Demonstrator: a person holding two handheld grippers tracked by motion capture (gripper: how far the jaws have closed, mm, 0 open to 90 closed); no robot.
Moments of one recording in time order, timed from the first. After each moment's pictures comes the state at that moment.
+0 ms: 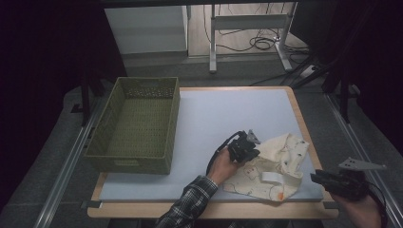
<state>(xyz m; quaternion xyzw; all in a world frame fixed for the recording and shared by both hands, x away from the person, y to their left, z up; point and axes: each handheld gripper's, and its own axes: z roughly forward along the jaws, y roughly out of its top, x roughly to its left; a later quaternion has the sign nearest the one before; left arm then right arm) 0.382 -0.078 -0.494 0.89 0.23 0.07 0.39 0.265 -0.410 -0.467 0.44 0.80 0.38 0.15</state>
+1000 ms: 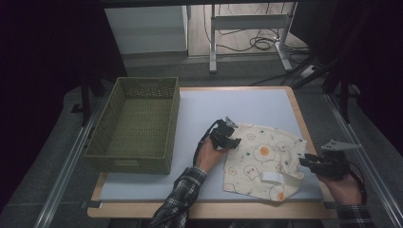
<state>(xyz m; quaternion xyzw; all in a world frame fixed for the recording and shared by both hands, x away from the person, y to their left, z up) 0.424 -0.034 -0.516 0.86 0.33 0.12 0.37 0.322 -0.388 -0.472 0.43 0.81 0.35 0.17</state>
